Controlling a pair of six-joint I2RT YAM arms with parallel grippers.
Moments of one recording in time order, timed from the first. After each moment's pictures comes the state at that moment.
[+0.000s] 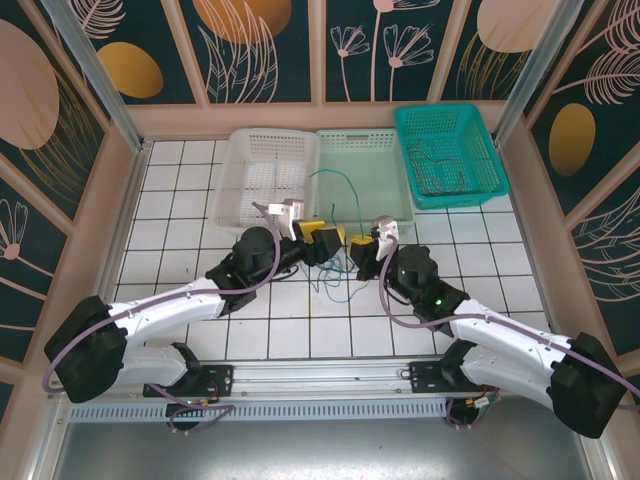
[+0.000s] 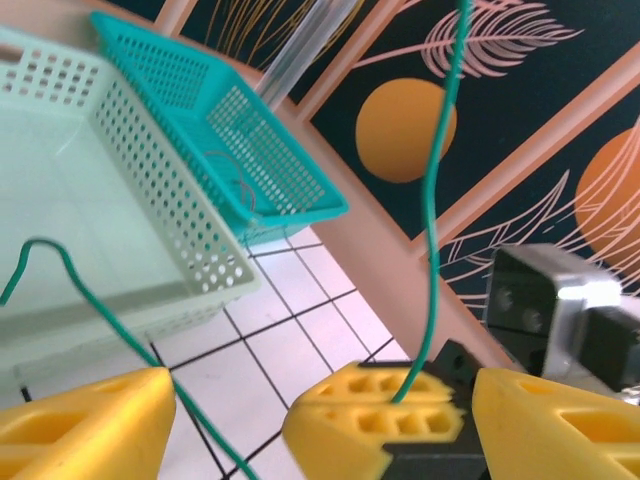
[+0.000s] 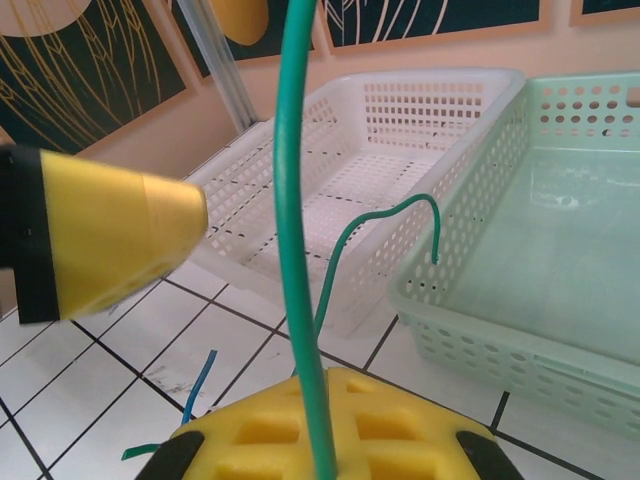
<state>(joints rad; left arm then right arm) -0.87 1.28 0.66 0.52 0.09 -0.73 0.81 0.94 0.41 0.34 0.07 0.30</state>
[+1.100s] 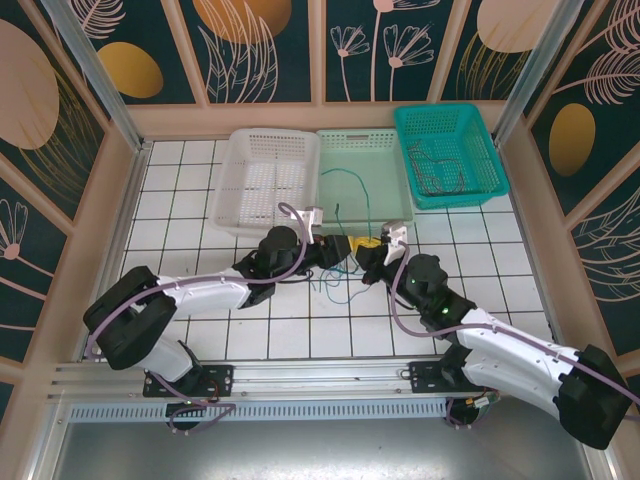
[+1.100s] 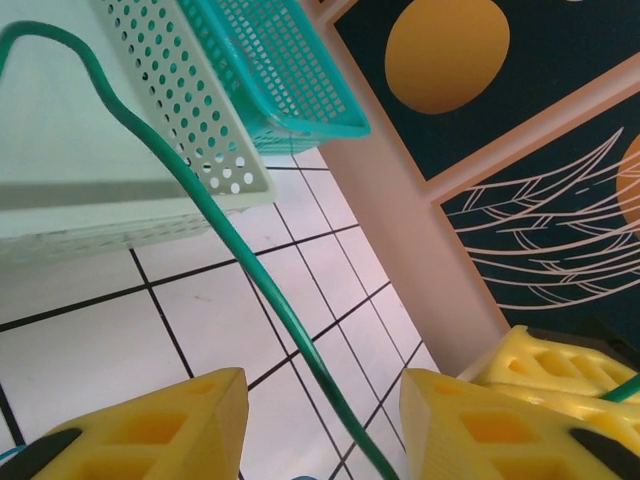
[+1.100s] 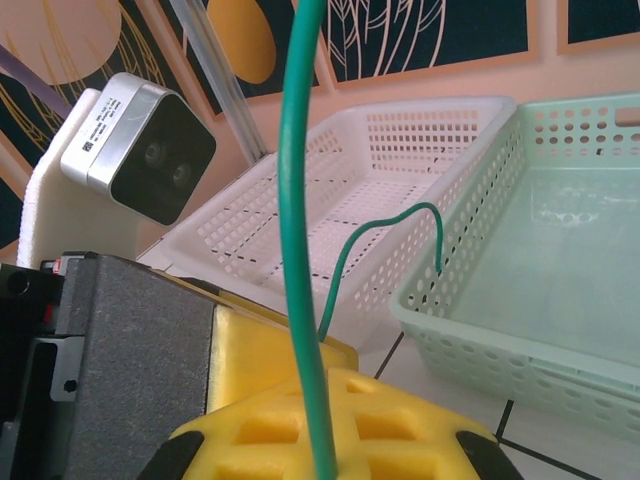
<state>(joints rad) -0.87 1.53 0.69 0.64 0.20 -0.87 0.81 0.85 0.33 0.41 0.08 0.34</state>
